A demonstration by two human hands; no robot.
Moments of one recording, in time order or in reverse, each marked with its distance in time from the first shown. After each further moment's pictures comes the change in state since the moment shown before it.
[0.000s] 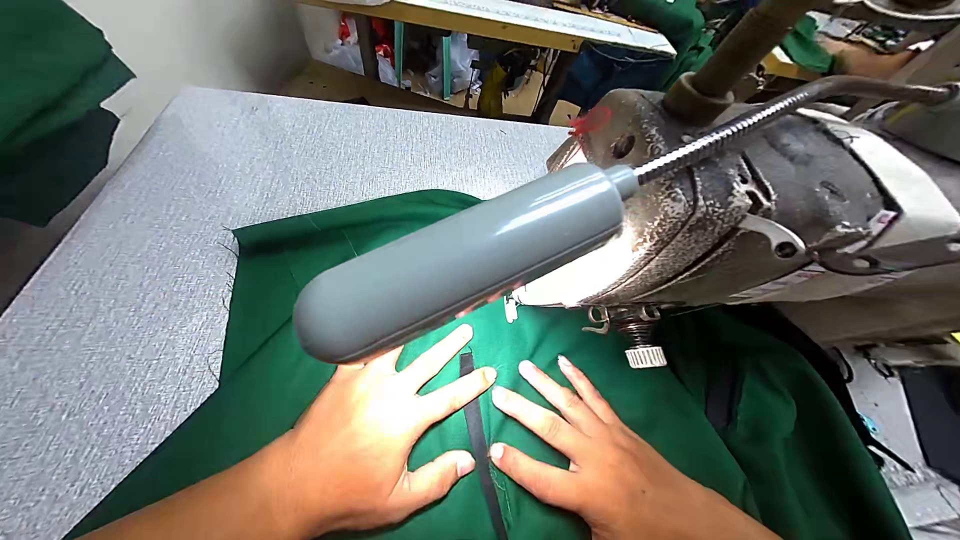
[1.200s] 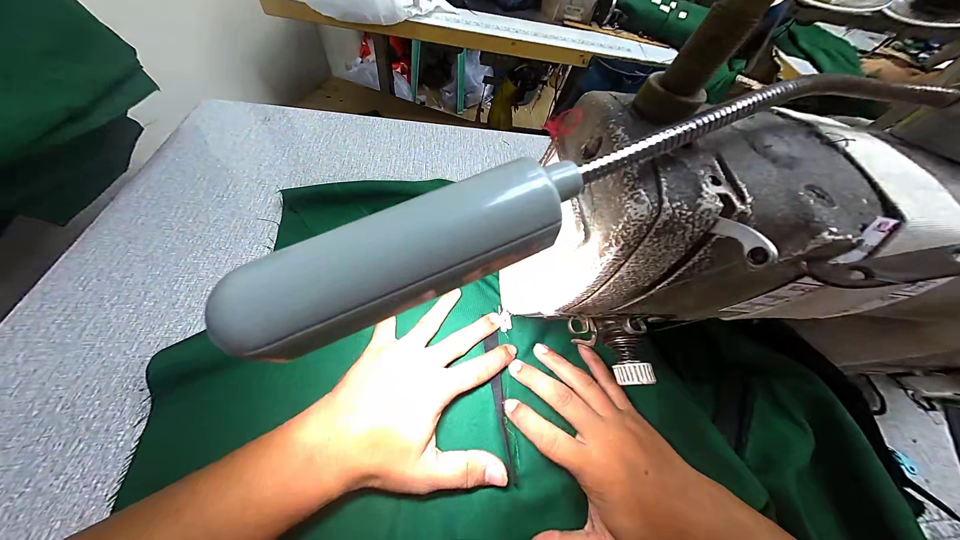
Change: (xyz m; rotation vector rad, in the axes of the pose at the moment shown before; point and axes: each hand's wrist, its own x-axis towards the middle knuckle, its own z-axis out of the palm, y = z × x) left_hand 0.039 0.002 0.005 -0.036 -0.077 -0.013; right_hand 0.000 0.025 0.003 -0.159 0.115 0.065
